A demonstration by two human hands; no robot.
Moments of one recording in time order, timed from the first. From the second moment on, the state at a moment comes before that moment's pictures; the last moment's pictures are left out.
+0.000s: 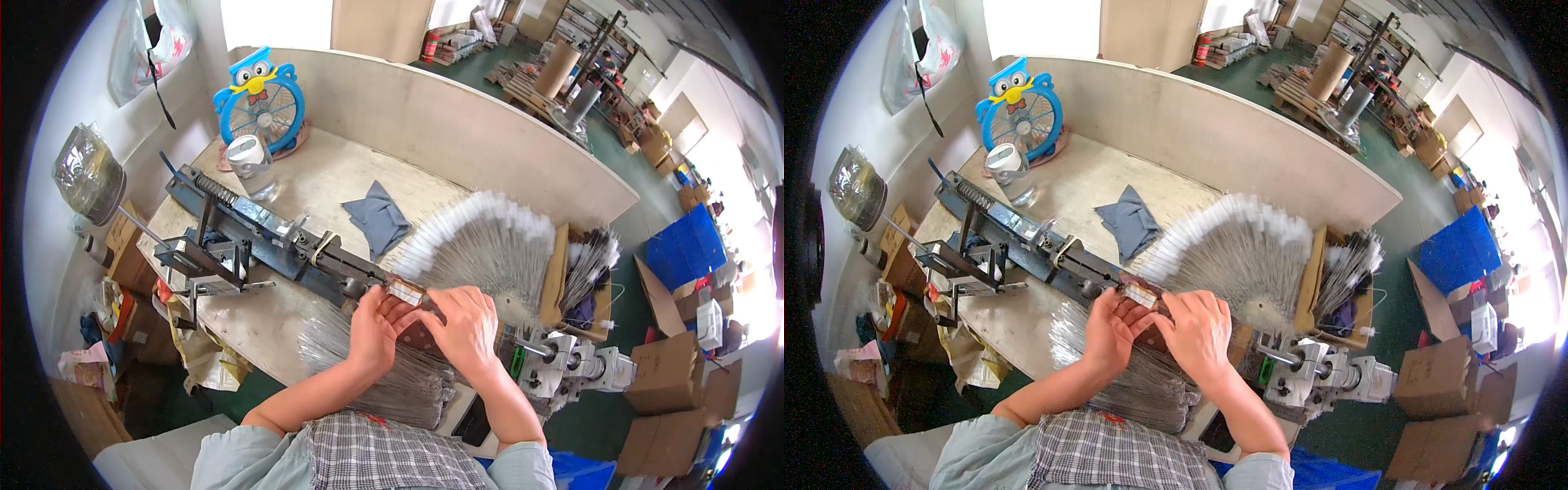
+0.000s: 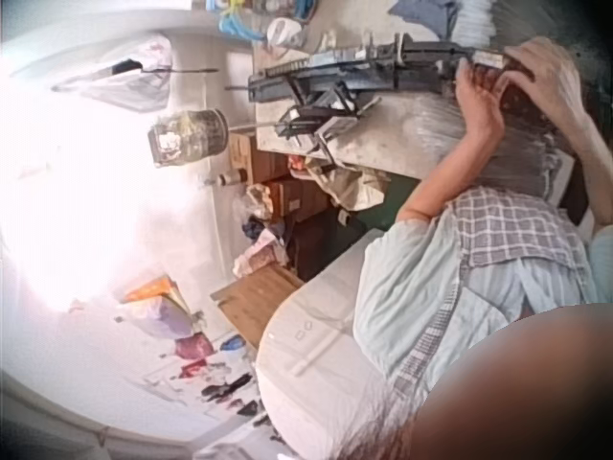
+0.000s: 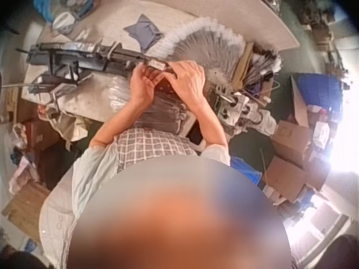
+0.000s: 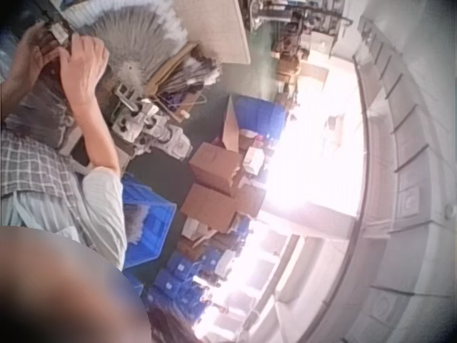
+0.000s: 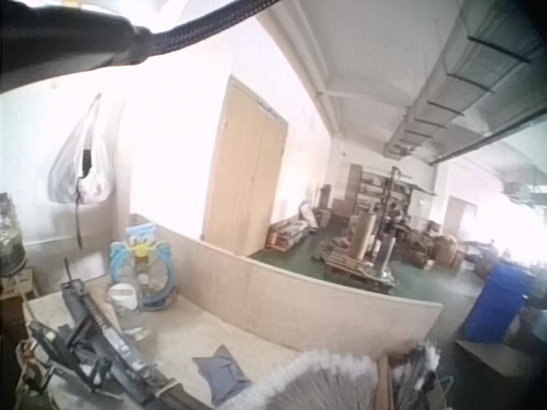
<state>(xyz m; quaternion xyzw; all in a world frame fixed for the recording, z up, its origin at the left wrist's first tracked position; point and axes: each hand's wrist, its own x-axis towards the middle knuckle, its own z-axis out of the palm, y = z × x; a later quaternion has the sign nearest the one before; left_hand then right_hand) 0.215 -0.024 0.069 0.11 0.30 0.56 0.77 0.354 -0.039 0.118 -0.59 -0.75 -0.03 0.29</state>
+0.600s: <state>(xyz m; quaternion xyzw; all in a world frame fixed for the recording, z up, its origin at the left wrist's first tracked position) 0.178 -0.045 0.072 0.27 0.42 0.43 0.75 0.386 -0.104 0.087 -0.61 -0.75 0.19 0.18</state>
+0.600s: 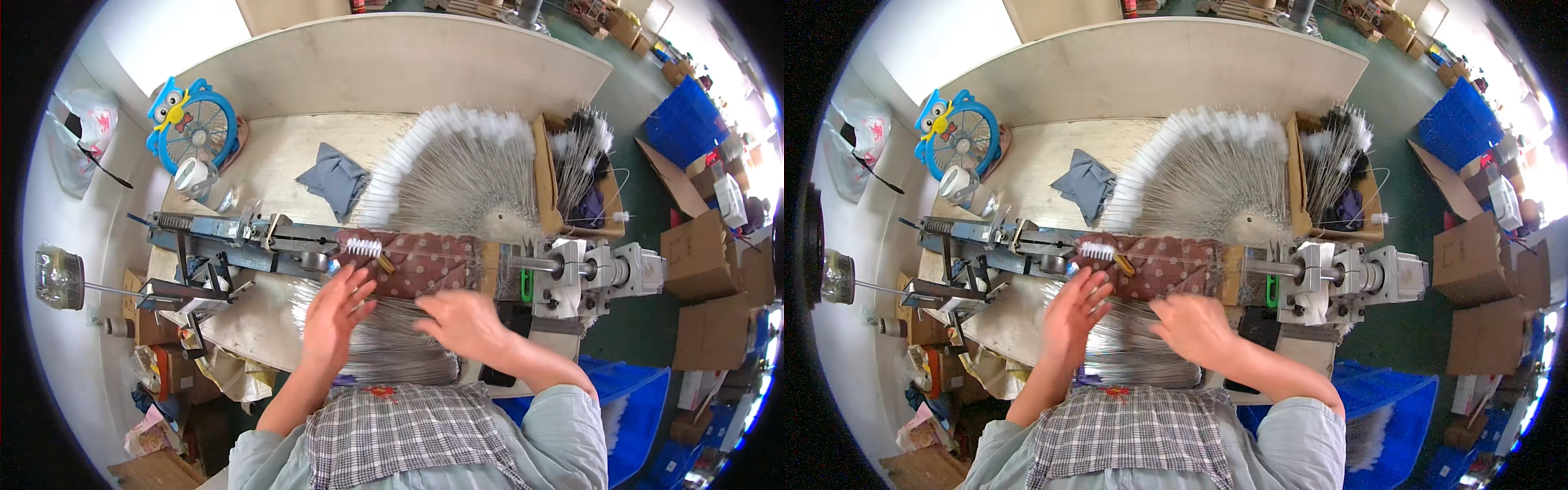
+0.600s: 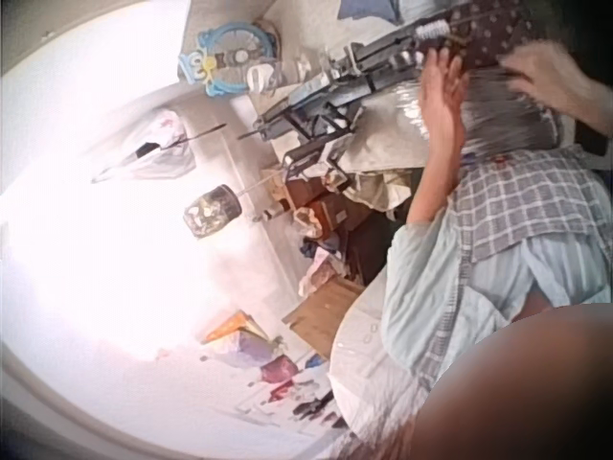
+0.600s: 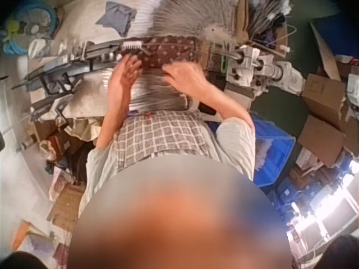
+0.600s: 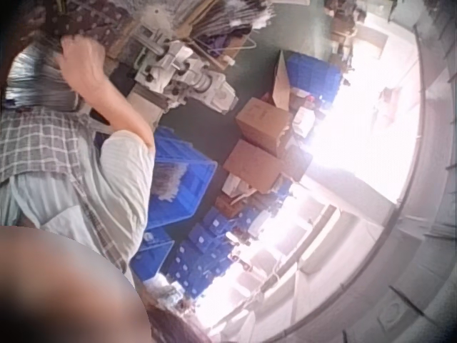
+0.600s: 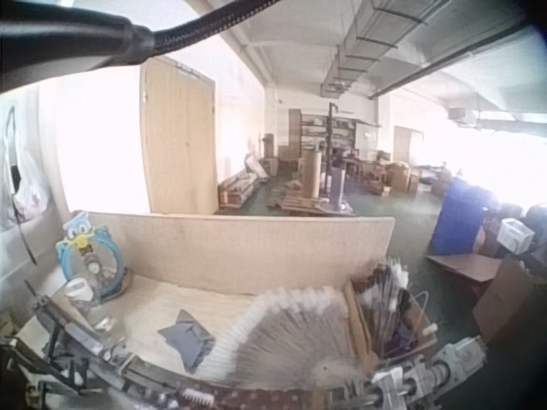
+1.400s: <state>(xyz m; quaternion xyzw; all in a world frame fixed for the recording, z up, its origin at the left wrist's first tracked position) -0.078 -0.031 -0.041 0.00 0.54 0.73 0.41 0.397 -0.100 0.065 -0.64 -0.70 0.29 0.12</state>
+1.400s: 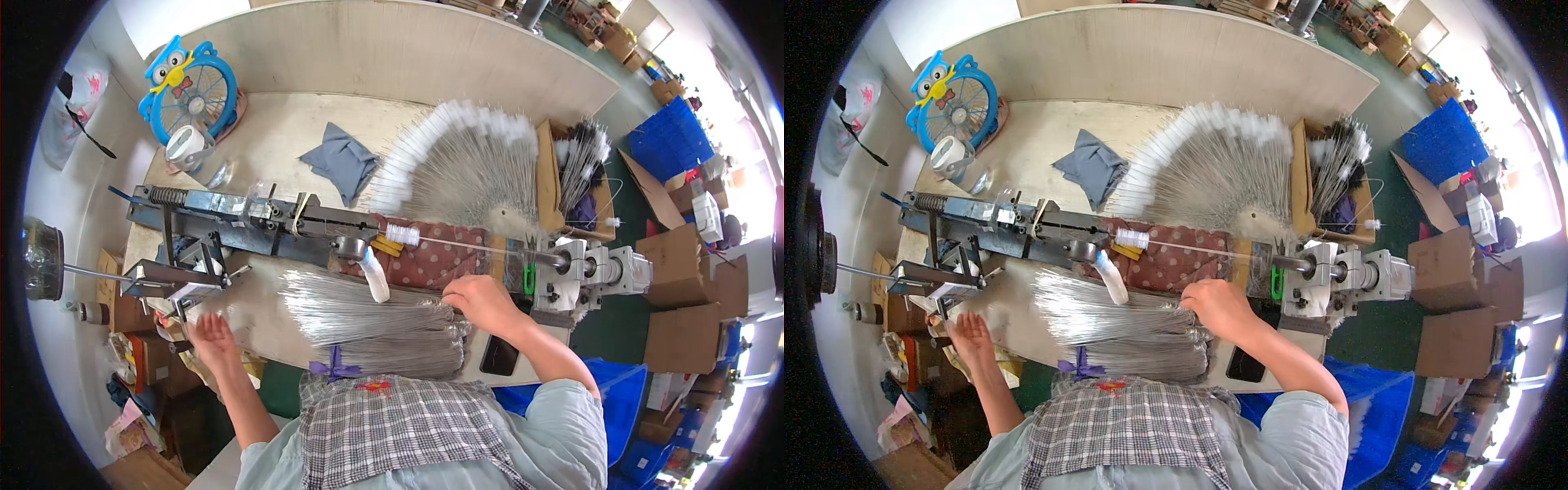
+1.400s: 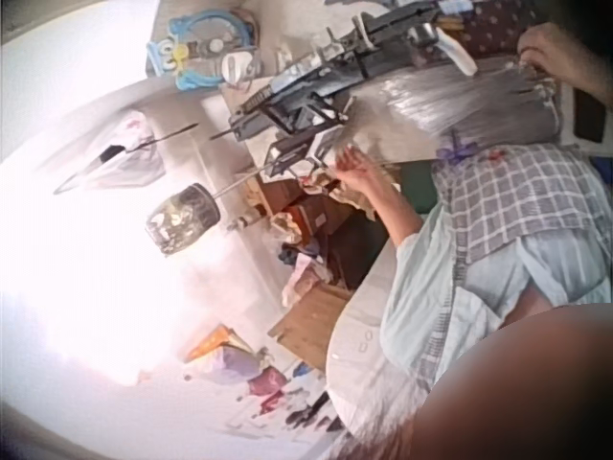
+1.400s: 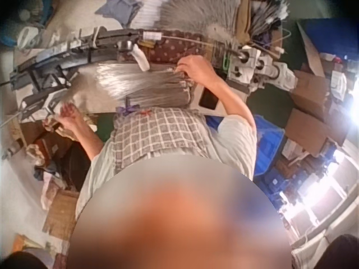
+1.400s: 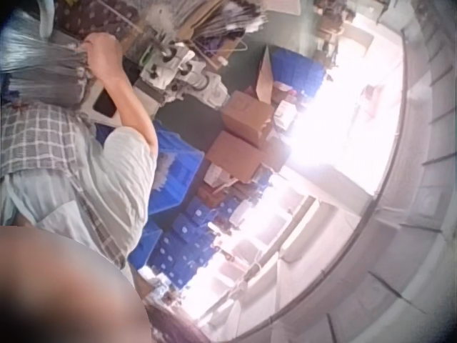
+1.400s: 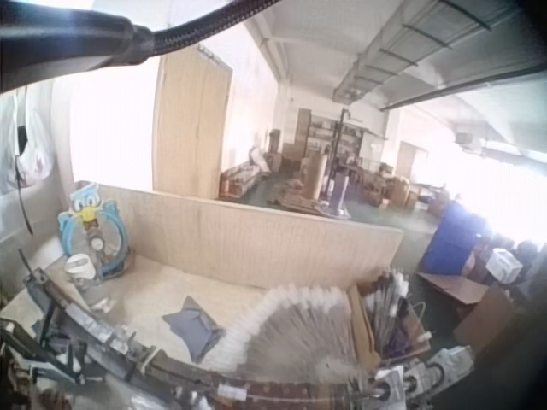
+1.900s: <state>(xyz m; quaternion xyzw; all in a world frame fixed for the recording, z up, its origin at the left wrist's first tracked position) 0.223 -0.048 0.111 0.11 0.44 0.36 0.81 0.404 -0.105 0.062 -0.67 -0.69 0.25 0.11</state>
